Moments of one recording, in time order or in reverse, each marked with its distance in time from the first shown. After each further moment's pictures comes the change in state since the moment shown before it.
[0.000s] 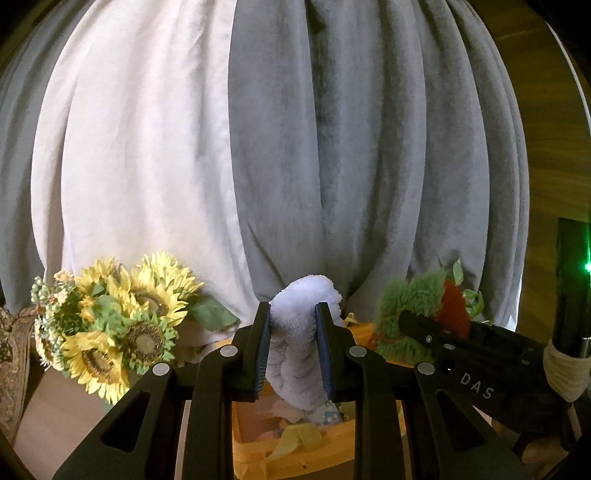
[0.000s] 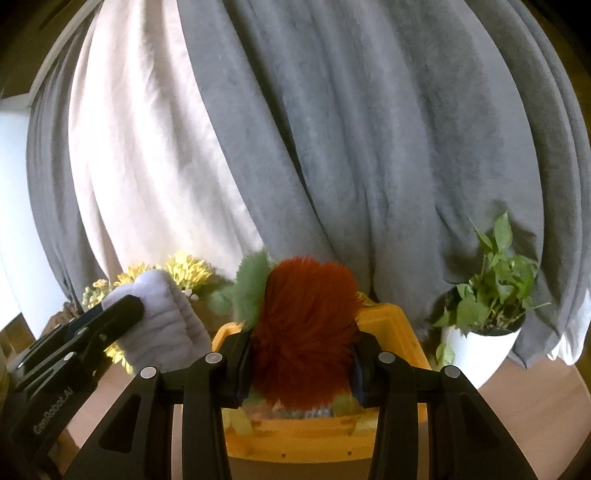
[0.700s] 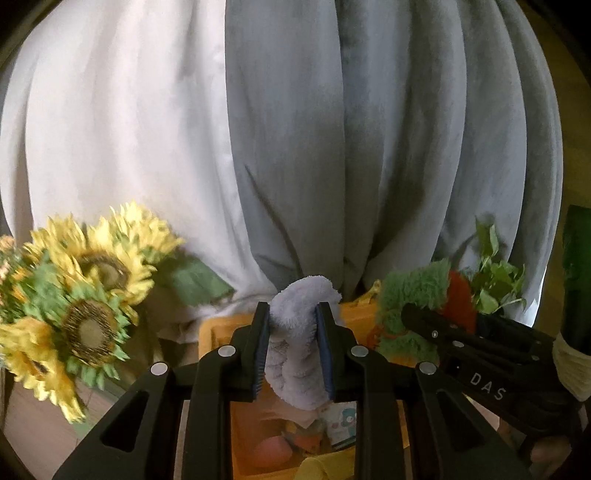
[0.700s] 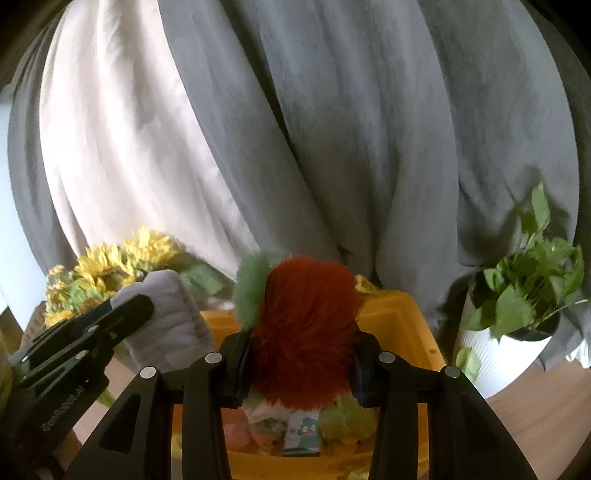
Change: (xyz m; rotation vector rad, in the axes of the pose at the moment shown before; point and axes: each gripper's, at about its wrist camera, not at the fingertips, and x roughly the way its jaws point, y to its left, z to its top) left arm 0.096 0.016 -0.027 -0.015 0.167 -0.012; right arm 0.088 -0.019 -0.008 0.002 0.114 -0.014
